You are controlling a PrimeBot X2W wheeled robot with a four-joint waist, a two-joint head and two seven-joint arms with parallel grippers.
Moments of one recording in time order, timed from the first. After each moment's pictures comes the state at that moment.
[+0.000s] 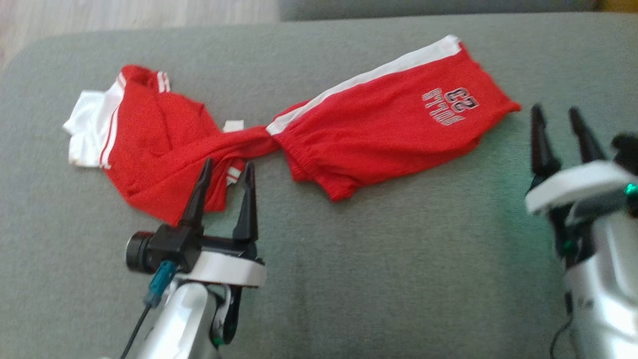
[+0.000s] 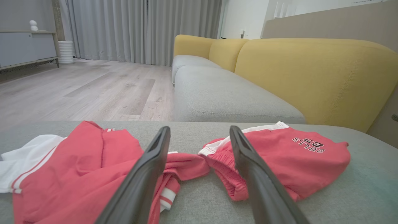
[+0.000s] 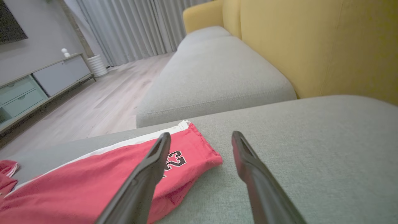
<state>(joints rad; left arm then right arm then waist) -0.24 0.07 -0.35 0.27 -0.29 0.07 -0.25 -0.38 -0.13 -0.06 0.42 0.28 0.13 -0.04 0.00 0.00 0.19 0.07</state>
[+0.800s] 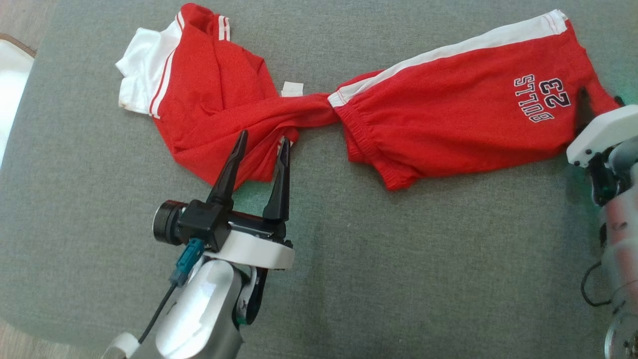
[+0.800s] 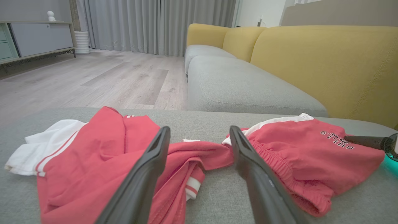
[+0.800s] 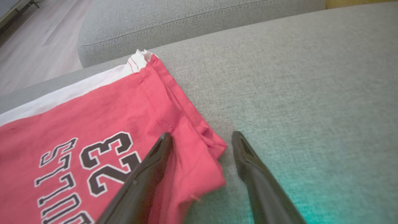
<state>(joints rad) -0.35 0.05 -0.46 0.28 -0.31 0.07 -0.25 -0.80 -0.21 -0.31 1.05 0.07 0.13 0.06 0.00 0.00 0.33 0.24</state>
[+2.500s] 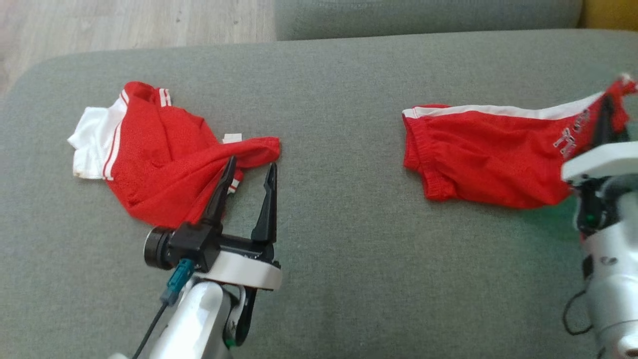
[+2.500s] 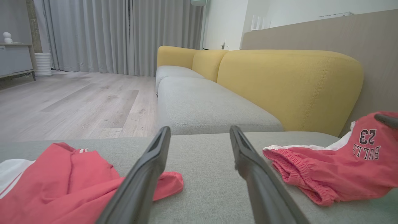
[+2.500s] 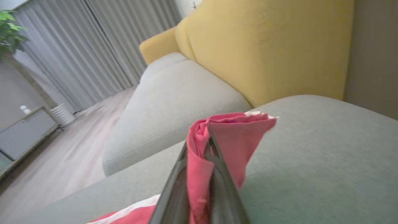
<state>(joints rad) -0.28 0.05 -0.40 0.29 -0.28 0.04 -0.25 -0.64 -0.20 -0.21 0.89 0.38 0.13 -0.20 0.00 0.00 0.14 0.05</state>
